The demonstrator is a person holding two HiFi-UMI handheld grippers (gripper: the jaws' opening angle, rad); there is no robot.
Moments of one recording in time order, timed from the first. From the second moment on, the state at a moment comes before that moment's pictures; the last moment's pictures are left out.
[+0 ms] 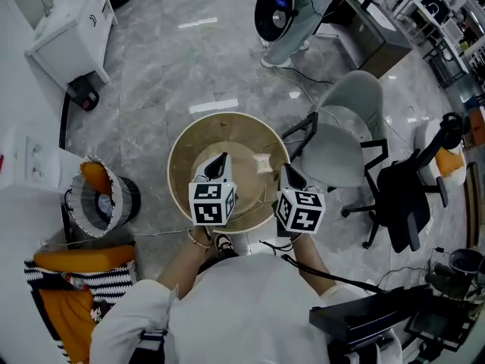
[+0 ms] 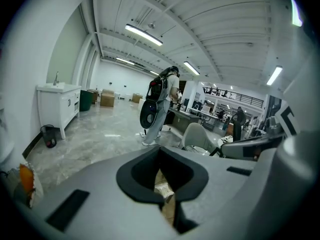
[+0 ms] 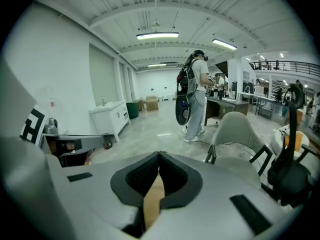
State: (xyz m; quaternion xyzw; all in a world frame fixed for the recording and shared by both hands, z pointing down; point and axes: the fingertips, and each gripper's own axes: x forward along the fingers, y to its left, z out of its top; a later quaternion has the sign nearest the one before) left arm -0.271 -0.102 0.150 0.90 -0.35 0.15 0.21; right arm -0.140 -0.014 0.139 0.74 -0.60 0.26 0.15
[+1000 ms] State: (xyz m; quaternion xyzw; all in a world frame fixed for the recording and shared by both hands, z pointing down) left arm -0.332 -0.069 0.210 0.73 -0.62 0.14 0.26; right arm -0.153 -0.107 0.212 0.53 -0.78 0.25 0.23
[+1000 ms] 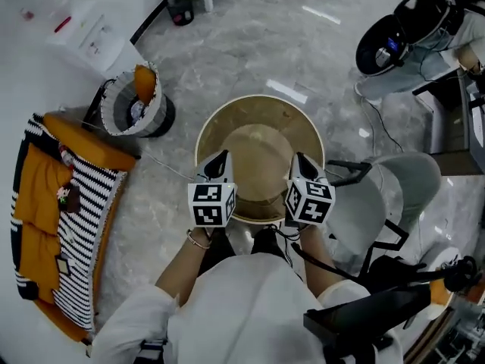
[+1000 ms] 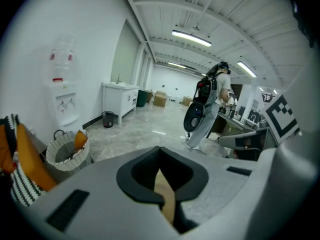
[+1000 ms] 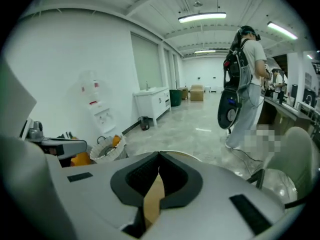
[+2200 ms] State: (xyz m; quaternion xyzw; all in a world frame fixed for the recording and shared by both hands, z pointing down) left arm -0.447 -0.009 0.541 0.62 -0.64 0.19 0.41; right arm -0.283 -0.039 0.513 0.46 -0.75 0.36 0.32
